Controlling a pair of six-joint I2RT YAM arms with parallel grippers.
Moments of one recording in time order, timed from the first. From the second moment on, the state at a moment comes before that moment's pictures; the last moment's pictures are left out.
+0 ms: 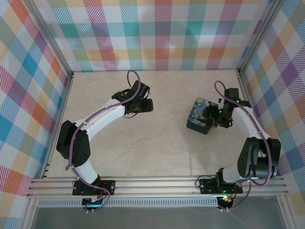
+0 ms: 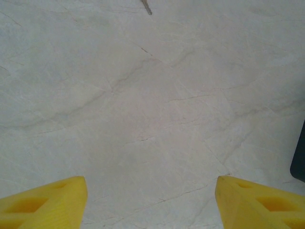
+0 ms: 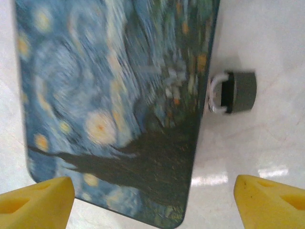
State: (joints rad) left arm -0.61 1.70 1.42 -0.71 -0.15 -0.60; right arm -0.05 1.43 1.01 -0.83 -0.26 0.34
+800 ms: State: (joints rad) left arm -0.50 2.08 1.86 -0.76 -0.09 -0.67; right arm 0.18 1.53 1.01 -0.51 -0.65 0.49
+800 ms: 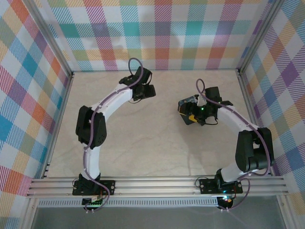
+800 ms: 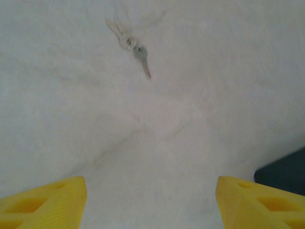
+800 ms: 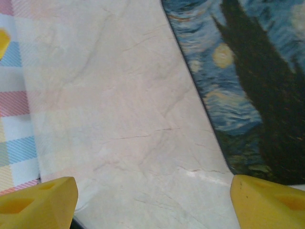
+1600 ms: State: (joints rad) left arm -0.41 2.44 2.28 -0.76 -0.09 -1.02; right arm 0.36 1.79 1.39 -0.48 -0.56 0.53
